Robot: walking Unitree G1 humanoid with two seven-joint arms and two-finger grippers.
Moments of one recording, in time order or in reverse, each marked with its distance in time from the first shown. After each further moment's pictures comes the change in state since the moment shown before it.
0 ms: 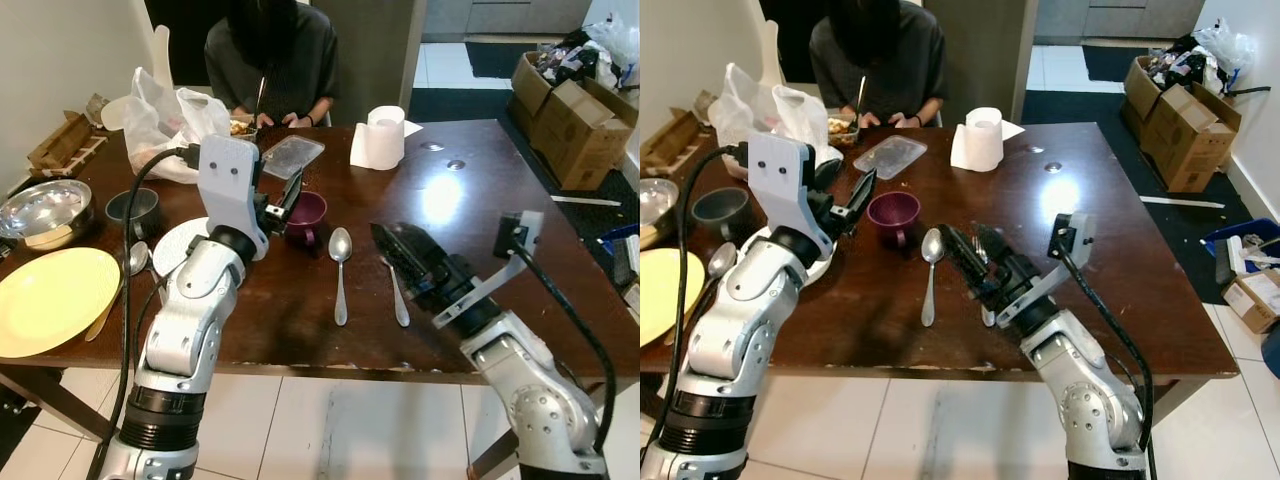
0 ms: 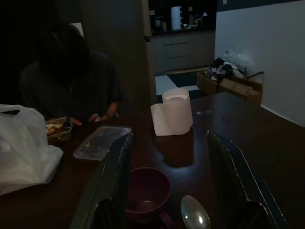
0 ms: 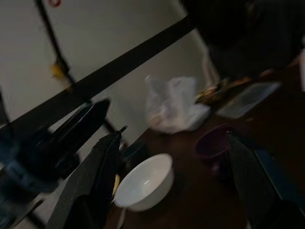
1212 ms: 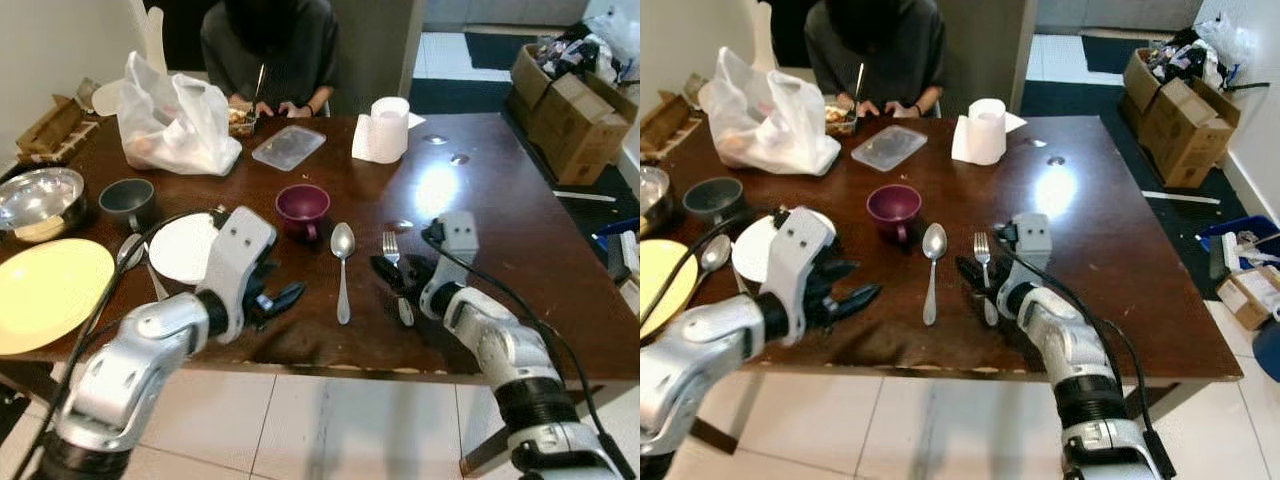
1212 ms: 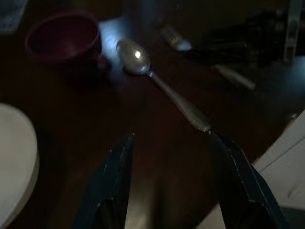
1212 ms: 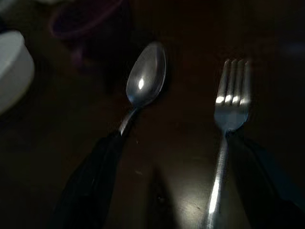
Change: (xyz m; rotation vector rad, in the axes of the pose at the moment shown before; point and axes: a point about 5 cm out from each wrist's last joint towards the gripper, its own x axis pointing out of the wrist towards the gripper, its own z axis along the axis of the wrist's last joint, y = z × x) left arm -0.067 0.005 -0.033 0.086 0.525 -0.456; right arm 0.029 -0.084 -0.054 -0.268 0.510 -0.332
